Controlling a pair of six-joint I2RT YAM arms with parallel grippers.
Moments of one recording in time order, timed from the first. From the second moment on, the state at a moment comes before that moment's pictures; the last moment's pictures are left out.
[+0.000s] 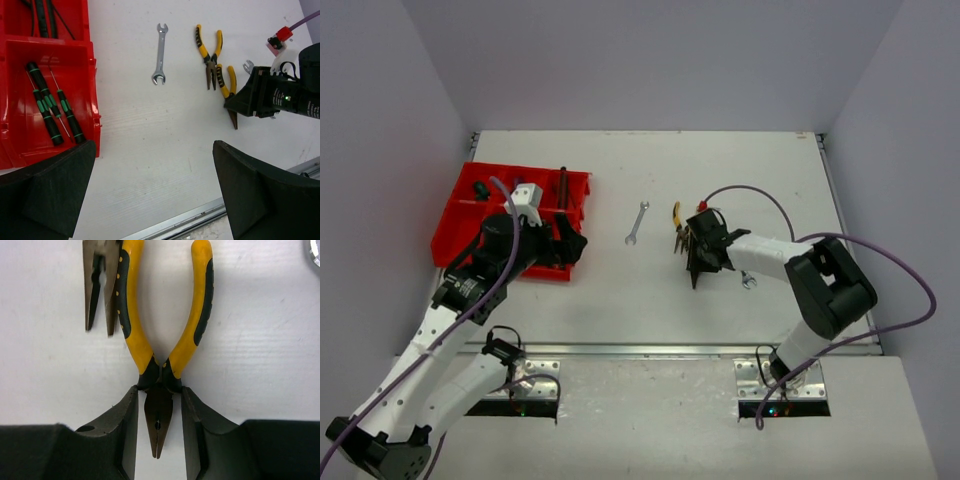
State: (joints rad) left arm -0.39 0.71 0.82 -0.56 0.01 -0.42; right arm 0.54 1.66 0.80 -0.21 0.18 0.60
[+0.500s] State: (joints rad) left arm -0.39 0.77 0.54 -0.24 0.21 -0.73; right arm 0.59 1.44 0.61 -0.13 0.04 0.38
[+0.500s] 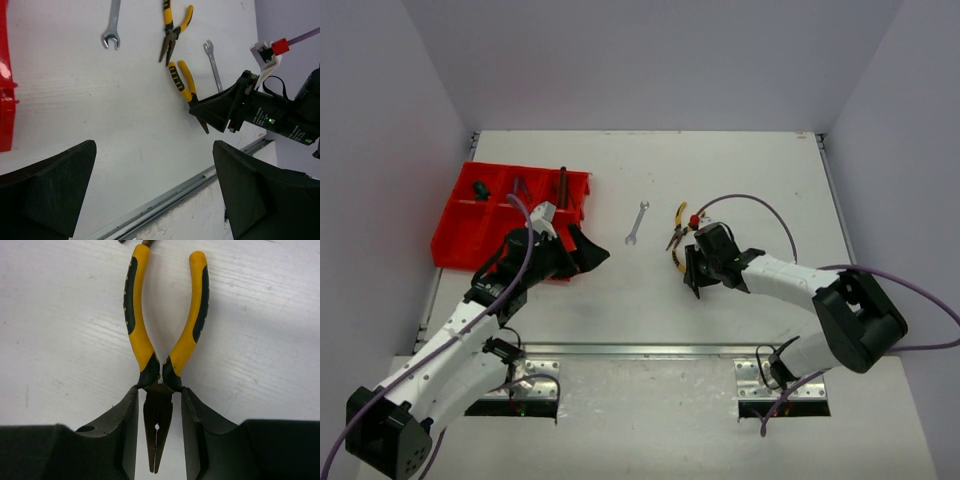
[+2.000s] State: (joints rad) left arm -0.47 0.72 0.56 -0.18 0.11 -0.88; right arm 0.73 1.70 0.86 -0.32 0.18 0.38
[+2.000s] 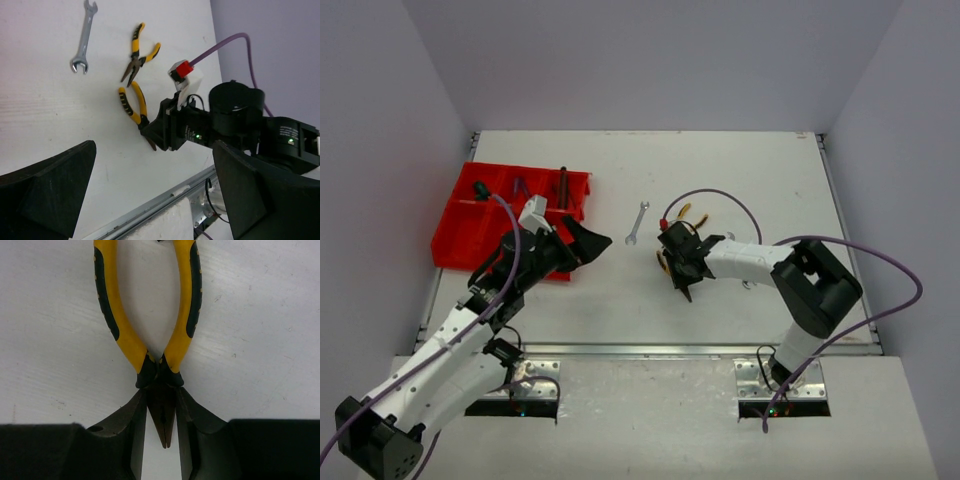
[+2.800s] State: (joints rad) left arm -0.47 0.78 0.46 -0.13 0.14 -0.90; right arm 0.83 1.51 0.64 -0.19 0.24 0.38
